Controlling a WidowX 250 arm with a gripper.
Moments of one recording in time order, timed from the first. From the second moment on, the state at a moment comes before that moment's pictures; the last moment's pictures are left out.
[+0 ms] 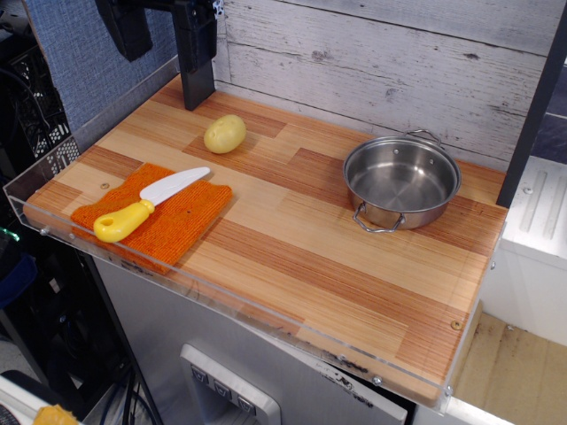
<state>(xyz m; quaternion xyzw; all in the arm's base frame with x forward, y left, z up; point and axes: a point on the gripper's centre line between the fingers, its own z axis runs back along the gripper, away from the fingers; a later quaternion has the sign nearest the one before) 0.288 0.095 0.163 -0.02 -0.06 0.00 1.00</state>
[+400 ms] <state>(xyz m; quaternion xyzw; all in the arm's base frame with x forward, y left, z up) 0.289 0.095 0.154 -0.02 -0.04 0.00 1.00</state>
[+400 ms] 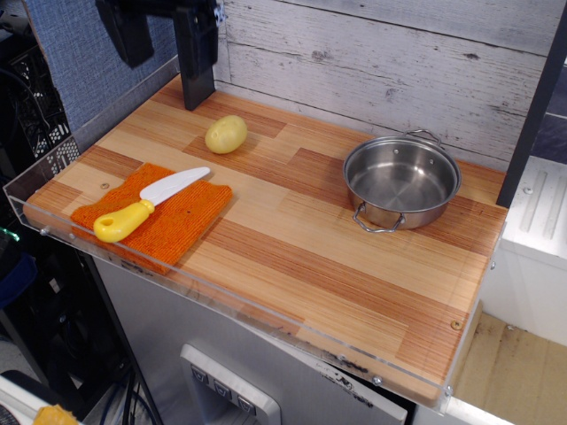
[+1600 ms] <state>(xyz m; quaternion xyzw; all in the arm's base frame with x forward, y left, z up) 0.363 0.125 0.086 -0.03 -0.03 0.05 1.00</state>
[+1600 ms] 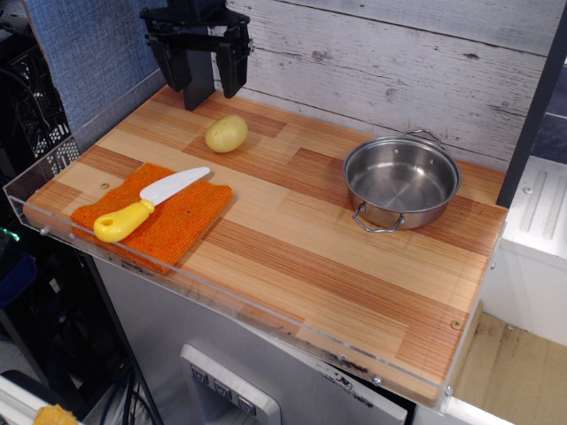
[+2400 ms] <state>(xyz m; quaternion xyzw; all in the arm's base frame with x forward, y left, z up) 0.379 0.130 0.028 0.01 0.04 0.06 1.00</state>
